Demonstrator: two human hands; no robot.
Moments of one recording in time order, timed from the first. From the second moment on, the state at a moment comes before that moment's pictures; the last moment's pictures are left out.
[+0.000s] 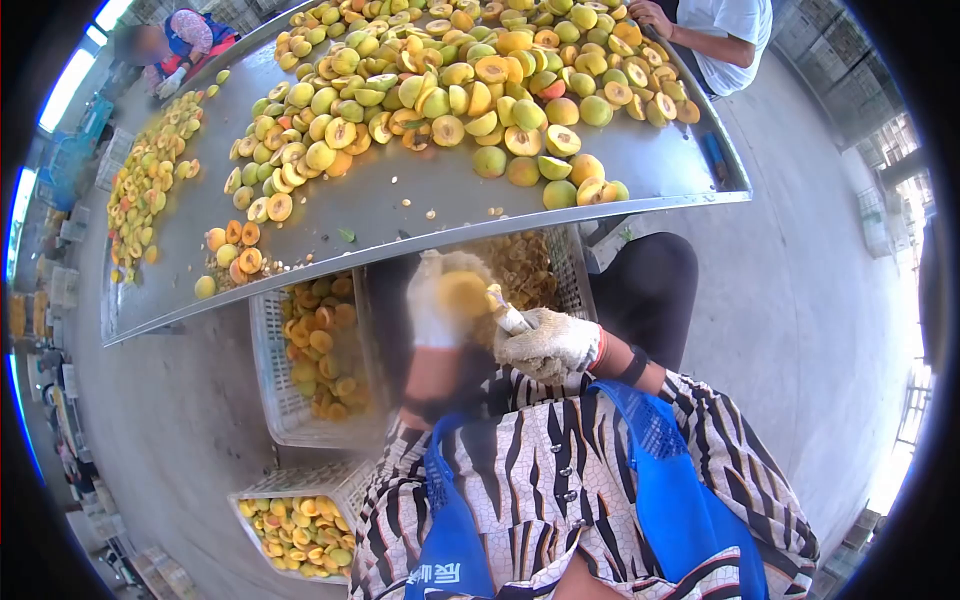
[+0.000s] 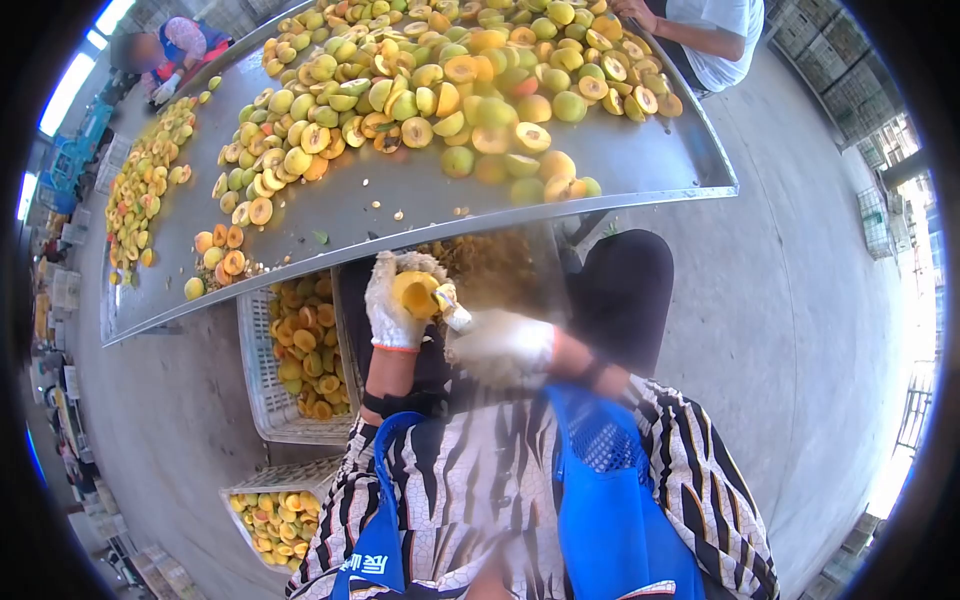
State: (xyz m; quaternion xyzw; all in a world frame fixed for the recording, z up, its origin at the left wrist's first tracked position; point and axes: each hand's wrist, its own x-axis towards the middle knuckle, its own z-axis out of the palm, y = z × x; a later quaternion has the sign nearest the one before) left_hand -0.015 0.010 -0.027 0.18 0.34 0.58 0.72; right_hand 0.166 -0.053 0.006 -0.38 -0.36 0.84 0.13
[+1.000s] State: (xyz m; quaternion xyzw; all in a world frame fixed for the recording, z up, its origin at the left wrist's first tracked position) left_hand 0.033 0.173 -0.007 0.75 0.63 0.04 0.18; right_hand 0.188 -0.048 0.021 -0.60 -0.39 0.67 0.21
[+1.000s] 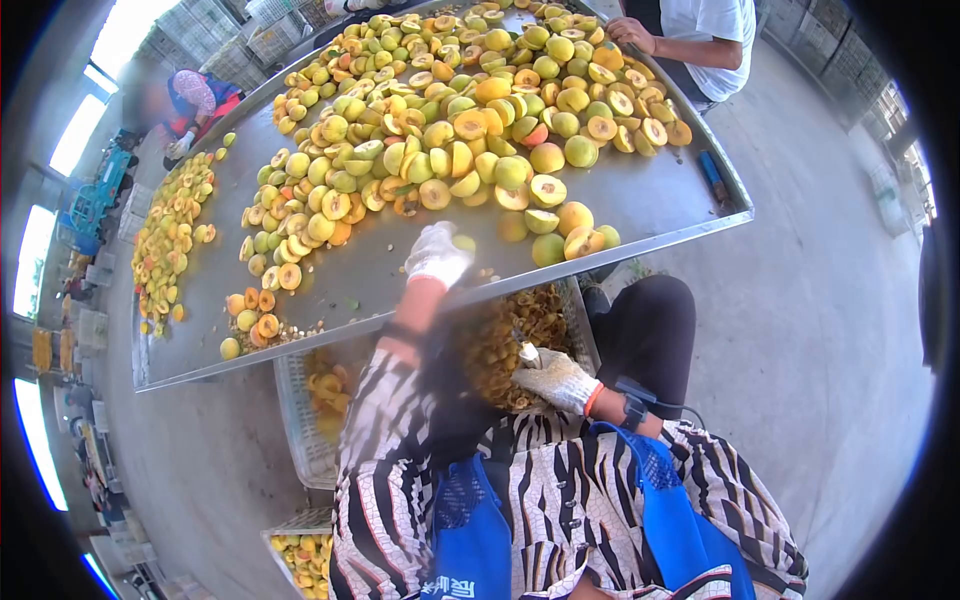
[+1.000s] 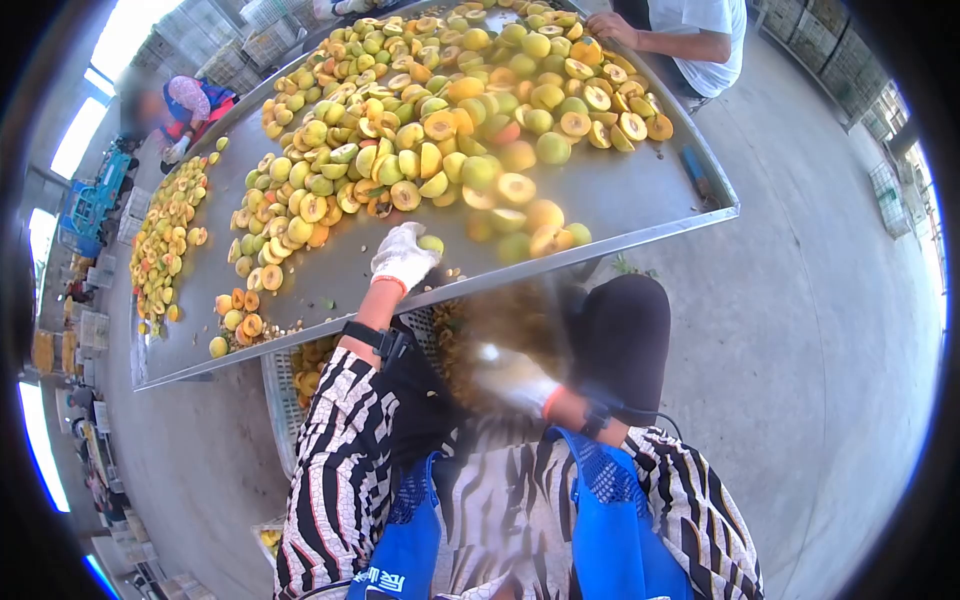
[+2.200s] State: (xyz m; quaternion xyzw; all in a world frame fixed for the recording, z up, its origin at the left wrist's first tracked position) left_hand 0.028 0.004 0.001 0.09 0.33 0.55 0.77; right_hand 0.142 -0.048 0.059 -0.65 -0.64 0.39 0.15
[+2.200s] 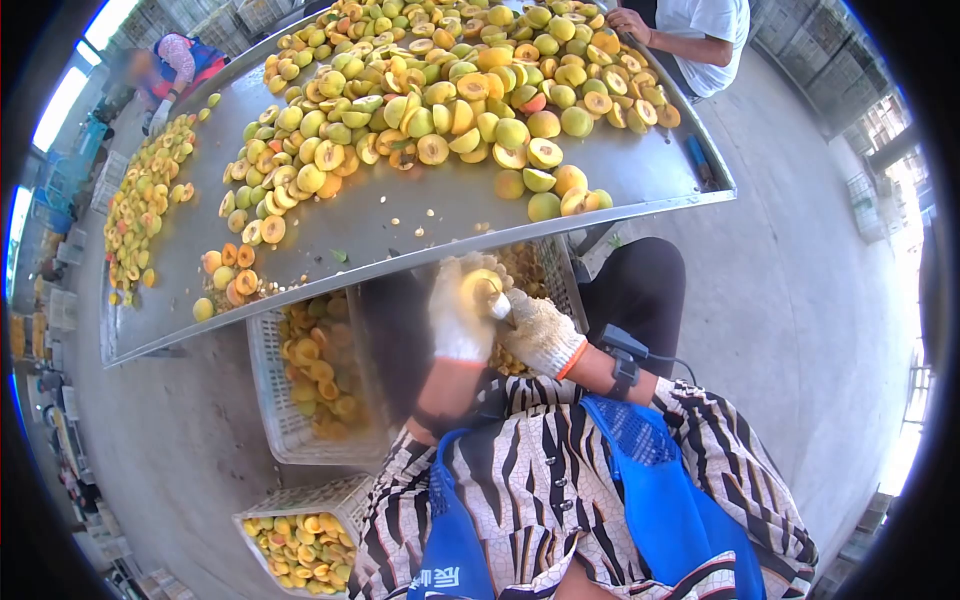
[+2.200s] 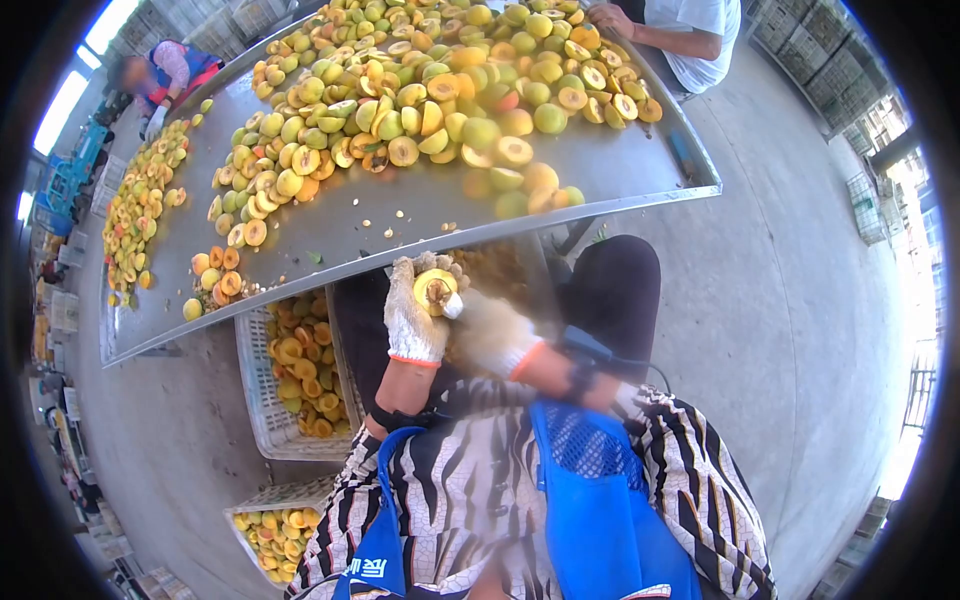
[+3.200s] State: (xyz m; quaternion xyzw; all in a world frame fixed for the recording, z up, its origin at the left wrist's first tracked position) left_hand 0.010 -0.005 -0.016 0.24 0.34 0.53 0.74; right_hand 0.137 -0.051 0.047 -0.56 -0.53 0.63 0.08
